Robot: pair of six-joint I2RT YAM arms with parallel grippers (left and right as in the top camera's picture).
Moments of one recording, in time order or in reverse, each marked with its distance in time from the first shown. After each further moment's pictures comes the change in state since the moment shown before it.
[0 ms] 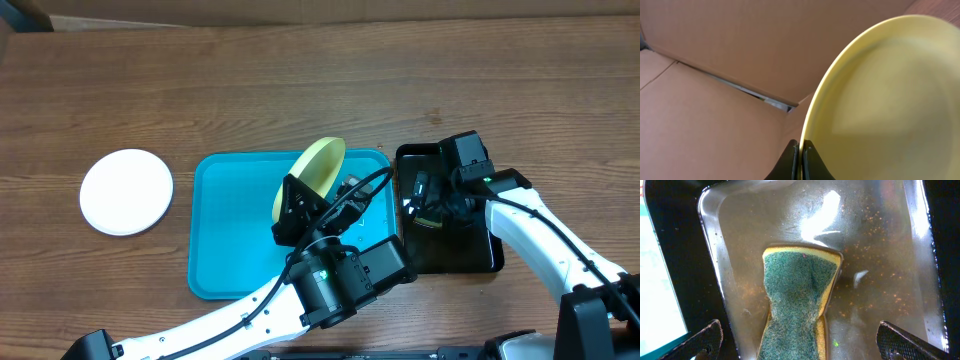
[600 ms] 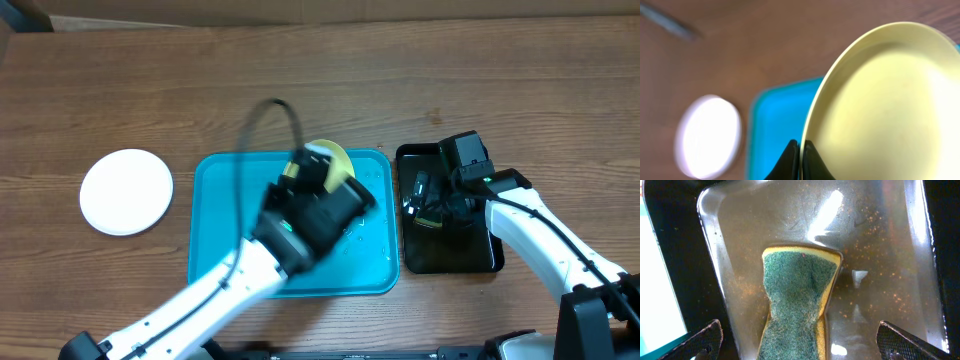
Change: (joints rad) left arm 0.338 -0.001 0.000 0.110 0.661 -0.181; right arm 0.000 0.000 0.000 0.000 0.000 0.001
